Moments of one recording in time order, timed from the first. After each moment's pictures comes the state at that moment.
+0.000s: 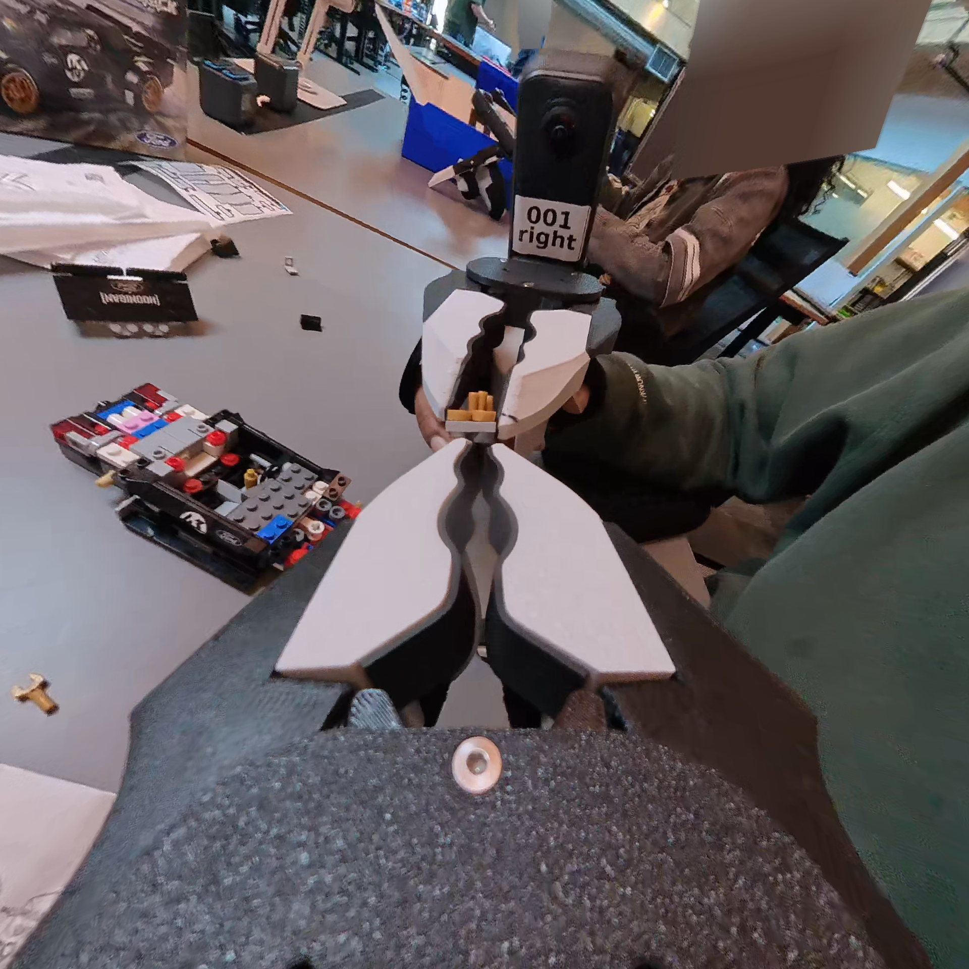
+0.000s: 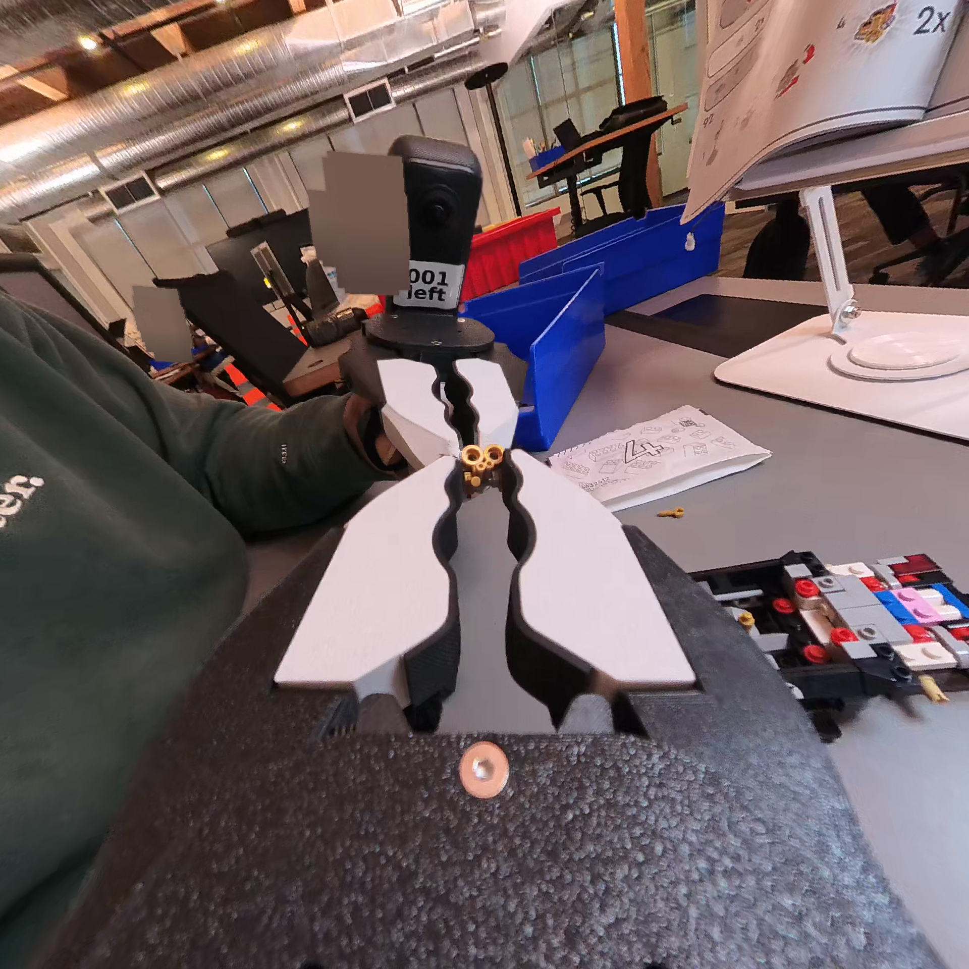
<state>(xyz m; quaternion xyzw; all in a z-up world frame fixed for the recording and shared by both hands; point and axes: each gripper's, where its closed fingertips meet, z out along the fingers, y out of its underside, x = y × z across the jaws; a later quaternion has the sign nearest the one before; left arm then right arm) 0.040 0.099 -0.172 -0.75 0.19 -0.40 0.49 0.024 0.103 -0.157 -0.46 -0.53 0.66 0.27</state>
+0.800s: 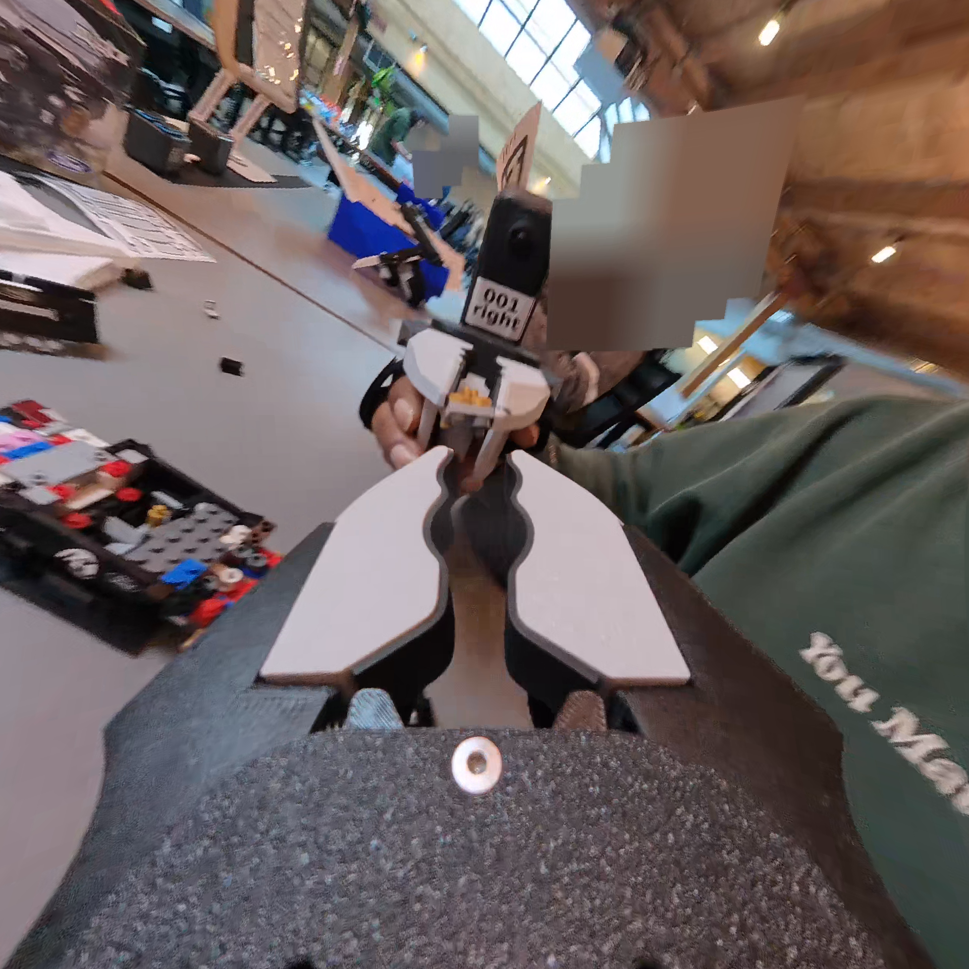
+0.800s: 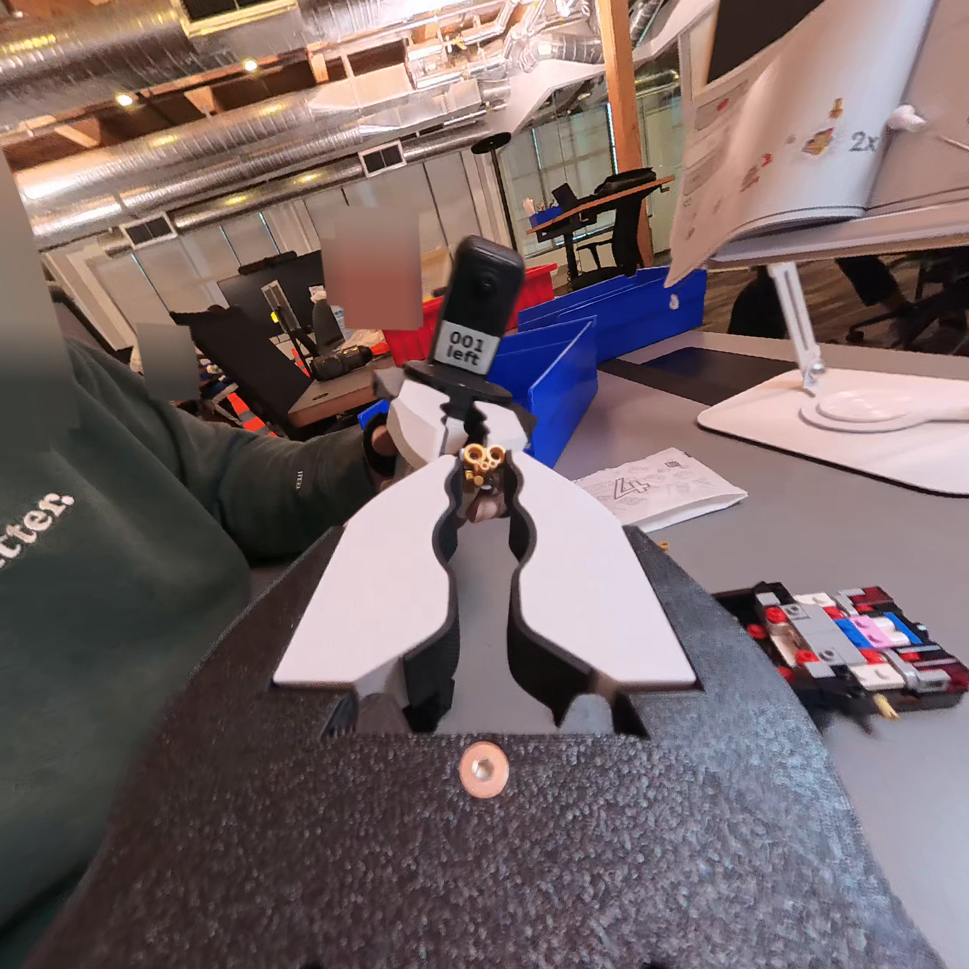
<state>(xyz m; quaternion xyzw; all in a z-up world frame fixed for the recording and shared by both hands) 0.044 0.098 -0.148 -0.68 0.13 -0.53 0.49 0.035 0.111 -0.139 -0.44 -0.52 0.67 0.30</state>
